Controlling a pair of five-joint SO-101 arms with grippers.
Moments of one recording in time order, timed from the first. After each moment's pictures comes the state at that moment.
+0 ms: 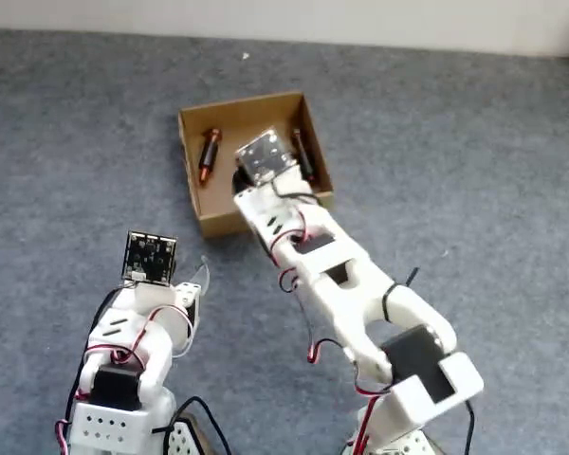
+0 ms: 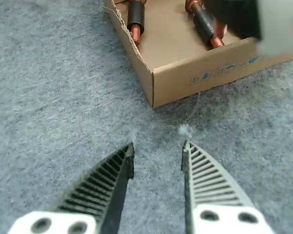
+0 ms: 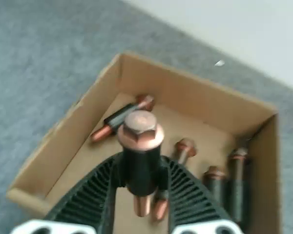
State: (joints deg) left arm 2.2 -103.8 96.0 55.0 4.9; right arm -33.5 3.3 39.9 -12.0 13.6
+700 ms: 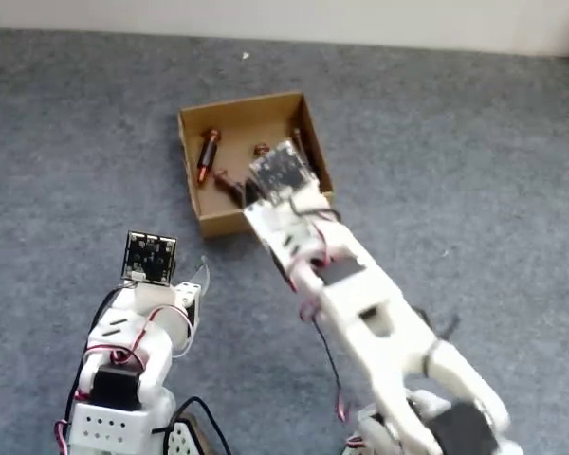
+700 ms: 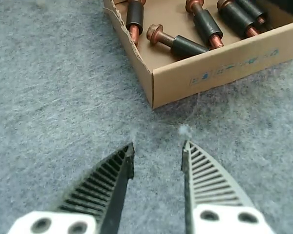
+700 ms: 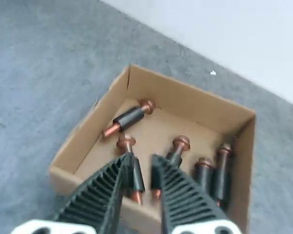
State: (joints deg) left arm 2.2 -103.8 96.0 55.0 4.8; right arm -34.0 -21.6 53.3 -2.0 13.6
